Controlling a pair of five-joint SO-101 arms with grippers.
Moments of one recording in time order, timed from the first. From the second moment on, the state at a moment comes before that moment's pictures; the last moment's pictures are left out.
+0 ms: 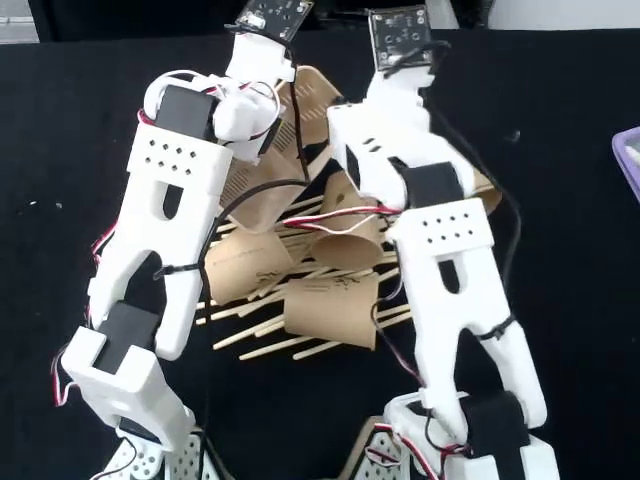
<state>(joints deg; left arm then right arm) 12.2 9.1 -33.3 84.0 -13.9 -12.3 -17.6 15.4 43.3 -2.8</state>
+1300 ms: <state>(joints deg) 12.3 9.6 -60.8 99.8 -3.6 -1.2 -8.6 28.4 24.7 -5.8</state>
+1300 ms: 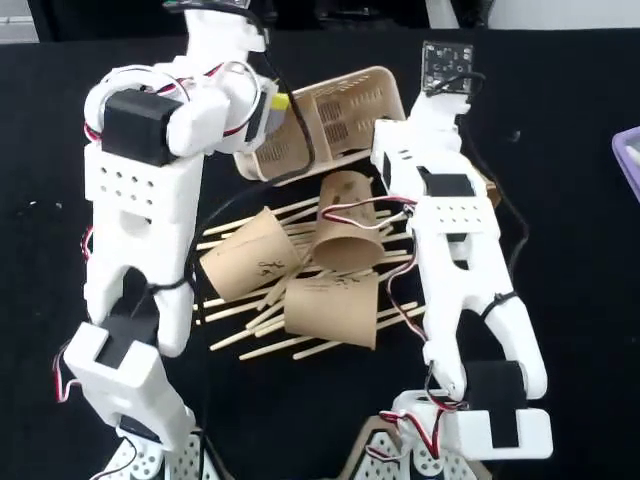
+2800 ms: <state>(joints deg) 1.8 17.0 -42.2 91.6 1.9 -6.1 -2.2 0.4 64.1 -5.8</state>
